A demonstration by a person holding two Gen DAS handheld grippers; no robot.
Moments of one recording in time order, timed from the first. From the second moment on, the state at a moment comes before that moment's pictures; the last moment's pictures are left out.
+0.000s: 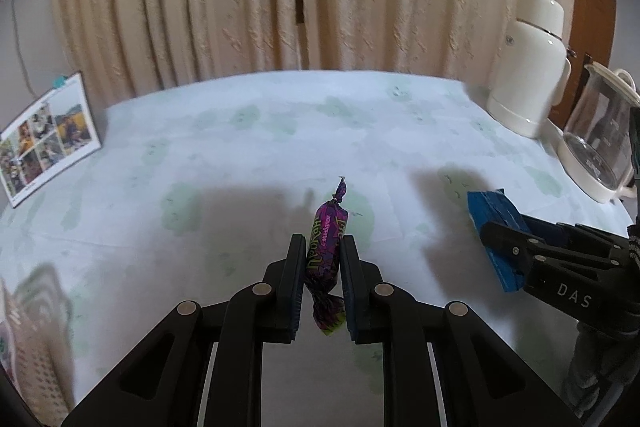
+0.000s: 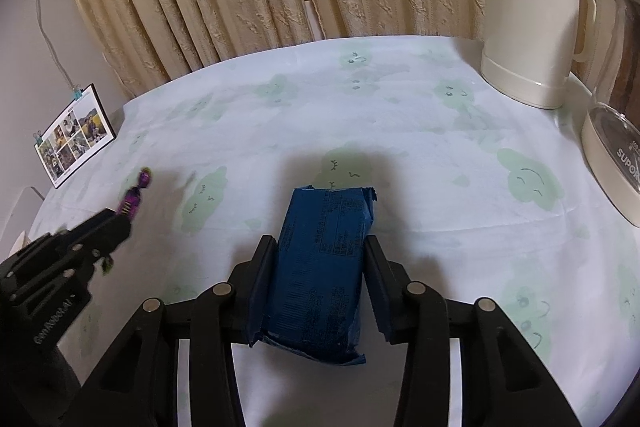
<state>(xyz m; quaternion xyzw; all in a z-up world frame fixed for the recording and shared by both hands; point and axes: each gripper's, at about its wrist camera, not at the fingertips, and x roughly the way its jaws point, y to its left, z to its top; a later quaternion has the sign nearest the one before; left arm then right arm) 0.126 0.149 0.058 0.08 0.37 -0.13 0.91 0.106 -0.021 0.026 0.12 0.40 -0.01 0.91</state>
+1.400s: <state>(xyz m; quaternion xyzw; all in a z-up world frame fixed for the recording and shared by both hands) 0.053 0.244 0.110 0.02 0.31 -0.06 0.95 0.103 -0.022 0.021 0.13 0.41 0.01 0.90</state>
